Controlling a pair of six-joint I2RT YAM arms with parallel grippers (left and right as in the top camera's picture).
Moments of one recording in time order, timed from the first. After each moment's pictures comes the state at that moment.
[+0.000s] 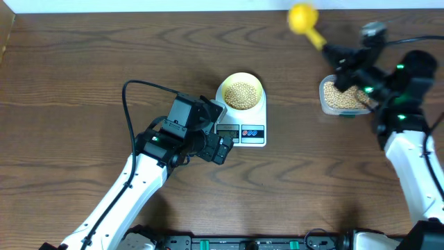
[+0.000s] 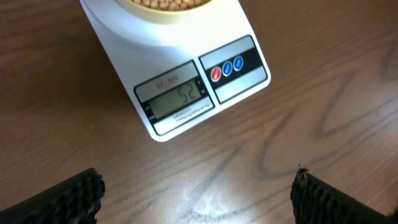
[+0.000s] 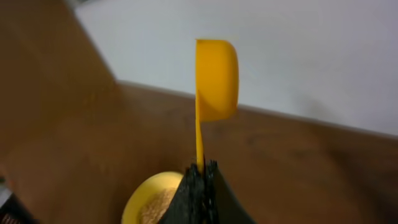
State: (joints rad) left arm -0.44 1.27 0.91 -0.67 0.26 -0.02; right arm -0.06 1.40 0.94 0.22 -0.80 0.10
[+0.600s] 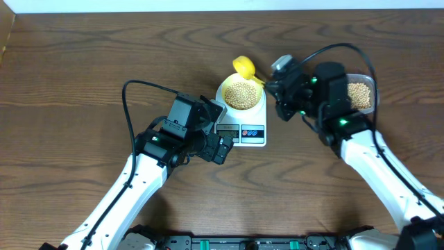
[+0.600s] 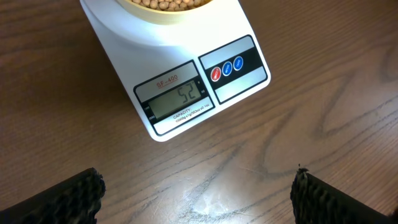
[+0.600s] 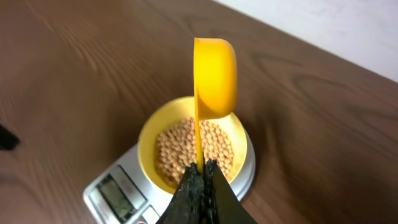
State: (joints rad) left arm -0.44 1.27 0.91 -0.67 0.26 -0.02; right arm 0.34 1.45 0.94 -0.06 -0.40 -0.22
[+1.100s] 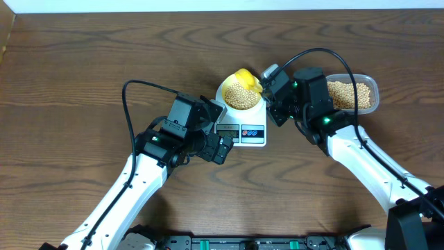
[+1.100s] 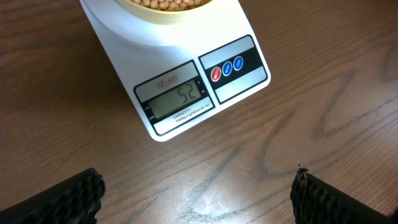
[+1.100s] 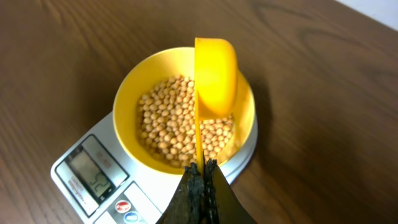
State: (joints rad) left arm -0.44 1.27 0.91 -0.67 0.26 -0.02; right arm 0.40 1.53 0.94 -0.11 -0.27 -0.25
